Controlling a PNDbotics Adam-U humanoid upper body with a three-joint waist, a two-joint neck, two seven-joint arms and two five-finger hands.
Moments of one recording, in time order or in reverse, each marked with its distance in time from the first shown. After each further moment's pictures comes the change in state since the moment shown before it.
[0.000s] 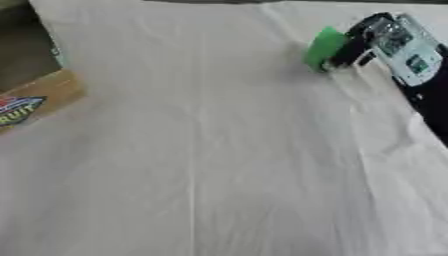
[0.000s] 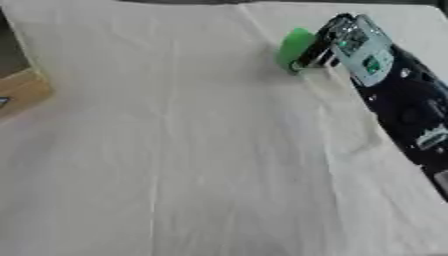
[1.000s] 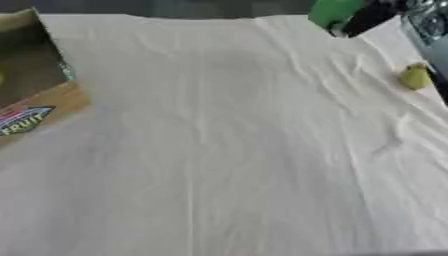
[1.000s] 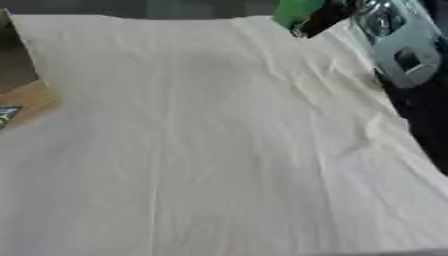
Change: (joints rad) left arm 0.010 0.000 0.000 -0.001 -0.014 -0.006 -0.011; right arm 0.190 -0.024 -0.076 -0.590 0.053 0.081 -0.129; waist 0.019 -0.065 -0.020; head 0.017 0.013
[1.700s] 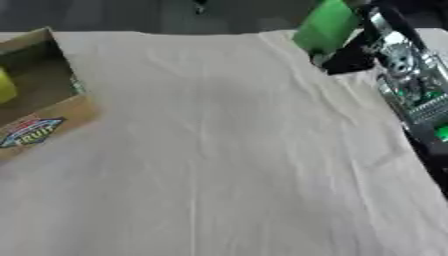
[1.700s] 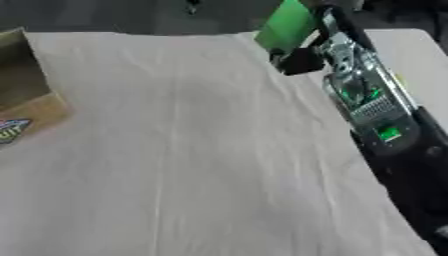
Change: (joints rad) left arm -0.001 0.000 0.000 -0.021 -0.009 -0.004 -0.013; right arm 0.150 0.137 0.042 -0.156 -0.143 0.015 -0.420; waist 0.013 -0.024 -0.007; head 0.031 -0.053
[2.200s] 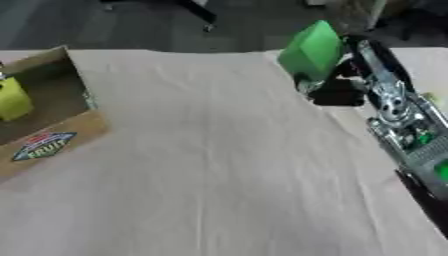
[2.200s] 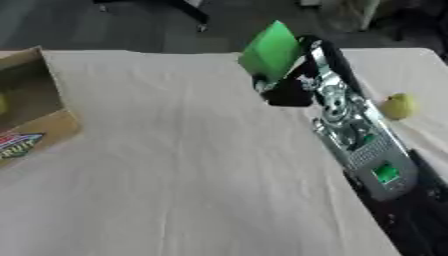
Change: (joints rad) left arm -0.004 0.000 0.000 -0.016 -0.006 -0.003 -0.009; right arm 0.020 0.031 0.065 -0.087 -0.206 -0.077 -0.163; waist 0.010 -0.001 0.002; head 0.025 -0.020
